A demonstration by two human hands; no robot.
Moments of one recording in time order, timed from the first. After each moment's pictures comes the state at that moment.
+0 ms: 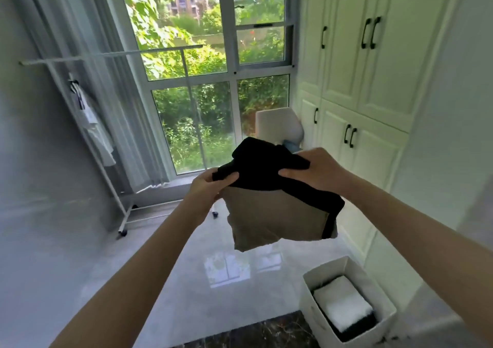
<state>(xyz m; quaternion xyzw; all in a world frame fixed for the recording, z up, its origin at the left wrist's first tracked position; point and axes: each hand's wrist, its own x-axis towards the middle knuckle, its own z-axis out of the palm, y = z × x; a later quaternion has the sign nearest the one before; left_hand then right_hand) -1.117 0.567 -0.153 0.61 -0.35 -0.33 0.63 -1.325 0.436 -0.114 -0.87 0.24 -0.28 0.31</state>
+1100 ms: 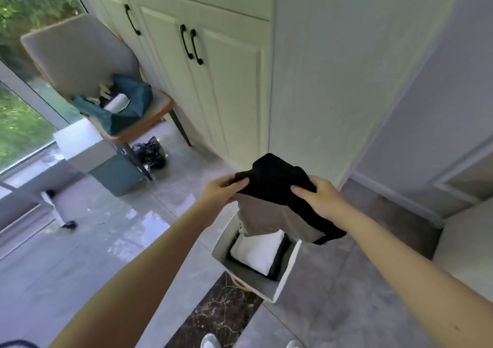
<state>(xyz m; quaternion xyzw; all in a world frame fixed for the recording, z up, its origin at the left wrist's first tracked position) -1.298 0.105 -0.435 0.54 -0.45 -0.63 0.32 -1.530 0.145 -0.417 -0.49 0.65 -0.30 0.49</state>
